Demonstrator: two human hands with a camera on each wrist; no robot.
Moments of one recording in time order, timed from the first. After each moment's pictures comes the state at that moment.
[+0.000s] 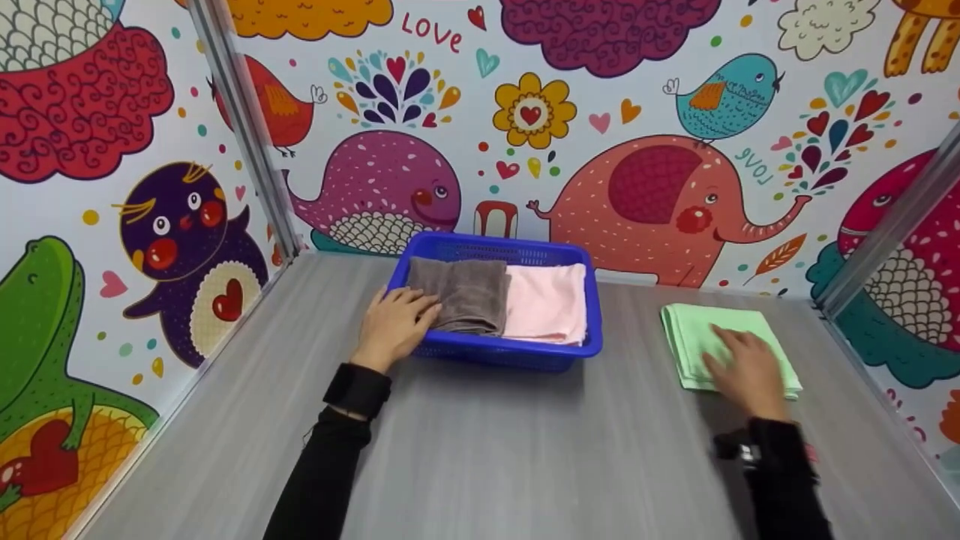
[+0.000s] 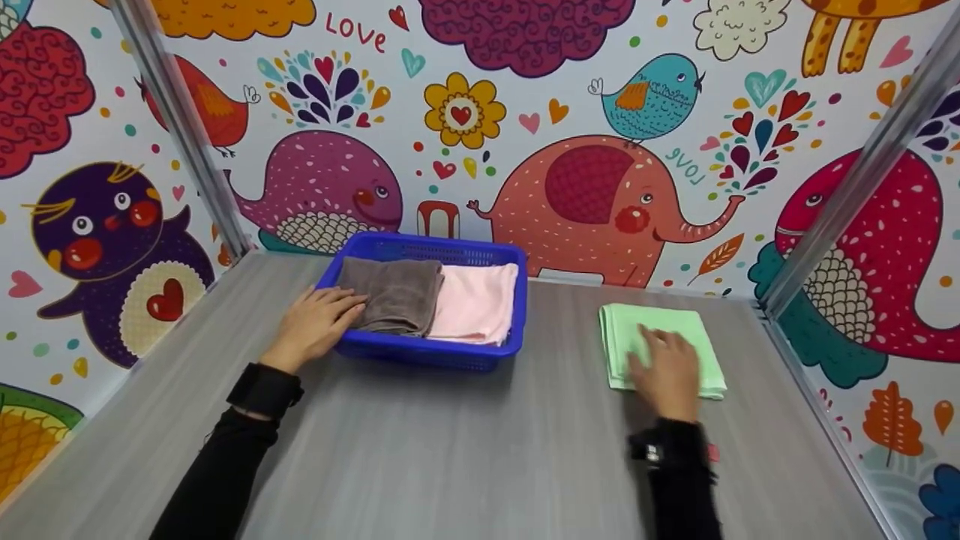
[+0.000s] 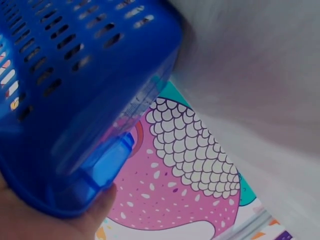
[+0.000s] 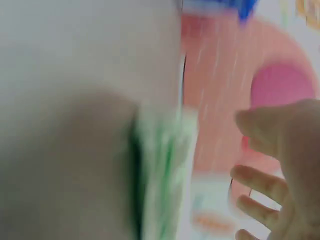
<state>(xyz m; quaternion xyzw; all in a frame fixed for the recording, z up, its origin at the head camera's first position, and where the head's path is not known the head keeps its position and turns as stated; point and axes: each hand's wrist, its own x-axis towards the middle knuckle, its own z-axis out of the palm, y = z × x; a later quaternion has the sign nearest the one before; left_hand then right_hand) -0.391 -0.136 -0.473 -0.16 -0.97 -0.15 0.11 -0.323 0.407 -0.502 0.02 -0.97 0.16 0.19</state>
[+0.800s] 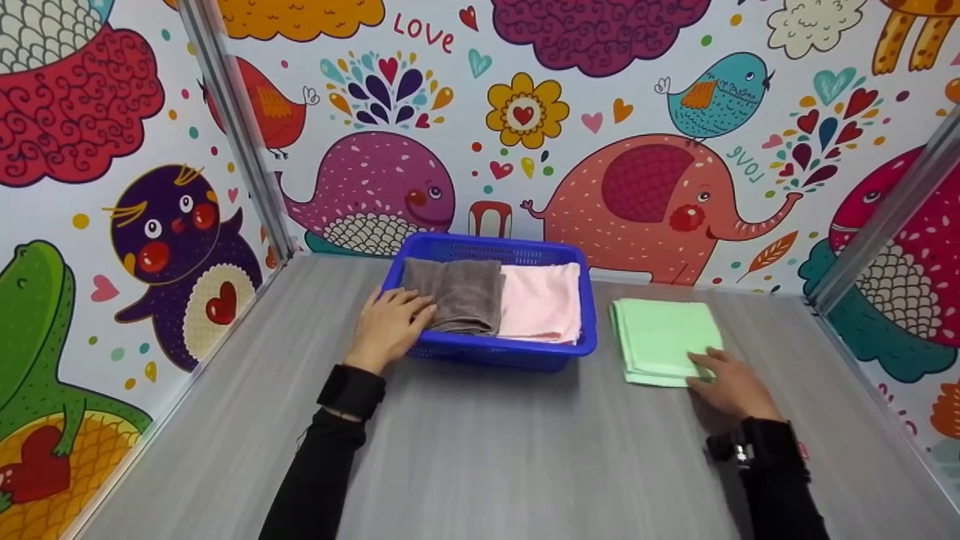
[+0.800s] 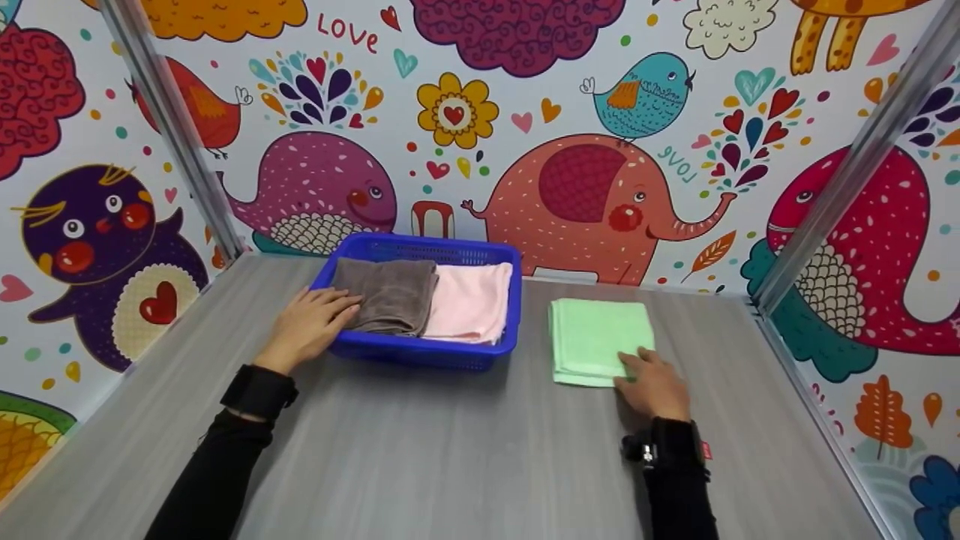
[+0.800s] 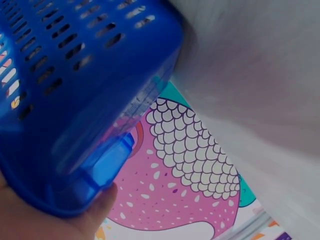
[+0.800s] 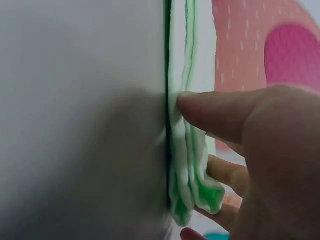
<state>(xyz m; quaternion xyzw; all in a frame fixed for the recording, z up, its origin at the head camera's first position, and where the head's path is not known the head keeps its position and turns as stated) -0.395 -0.137 -0.473 -0.17 -0.97 -0.16 0.11 -0.314 0.410 -0.507 0.01 -0.98 0.18 -0.03</state>
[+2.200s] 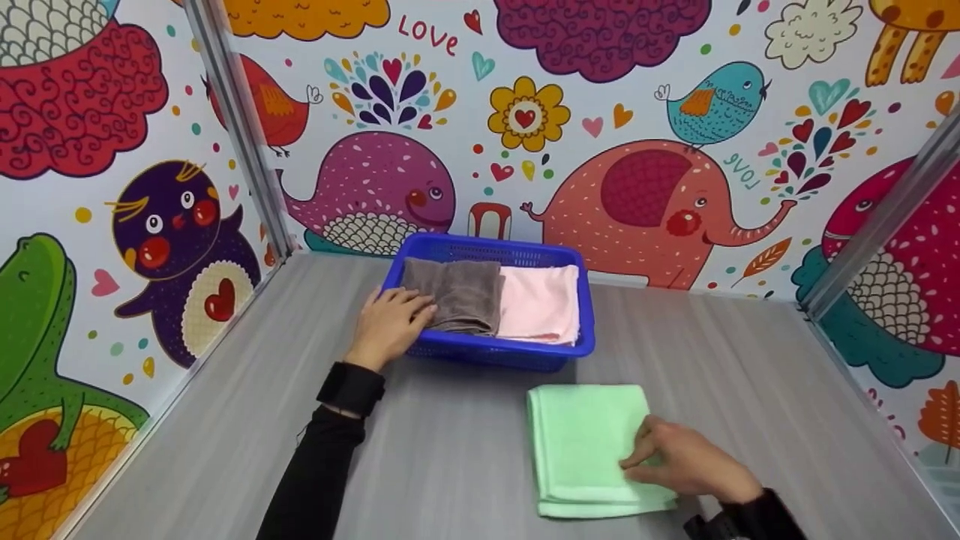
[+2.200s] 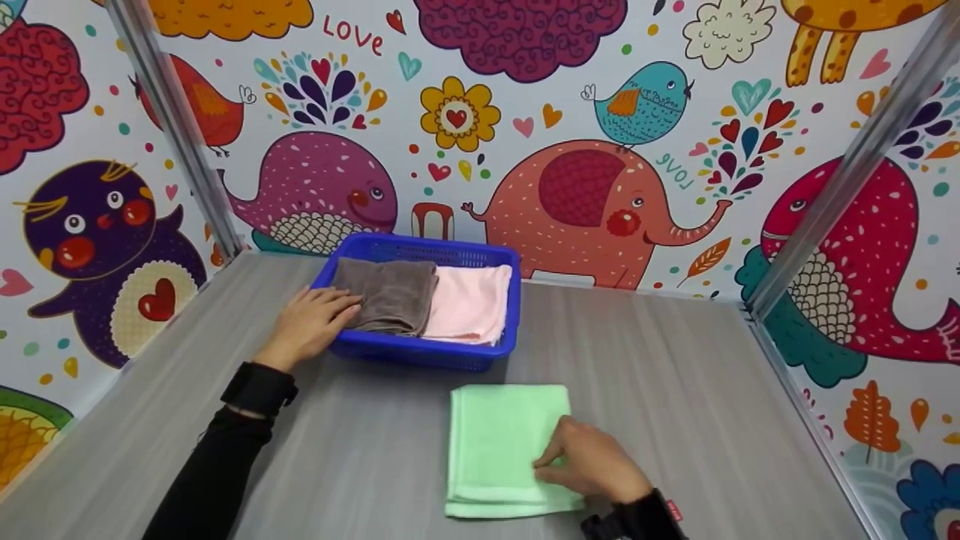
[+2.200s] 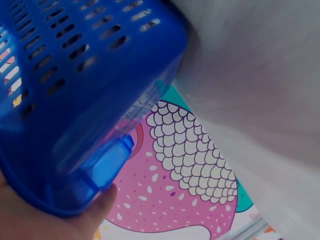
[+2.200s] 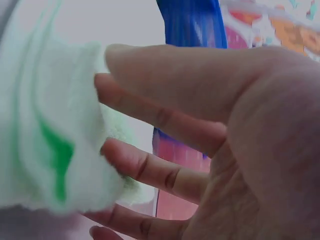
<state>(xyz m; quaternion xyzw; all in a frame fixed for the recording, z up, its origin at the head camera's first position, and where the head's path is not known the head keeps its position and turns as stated) -0.393 -0.137 -0.471 -0.16 -0.97 -0.16 0.11 -0.226 0.309 -0.478 0.25 -0.93 0.25 -0.13</state>
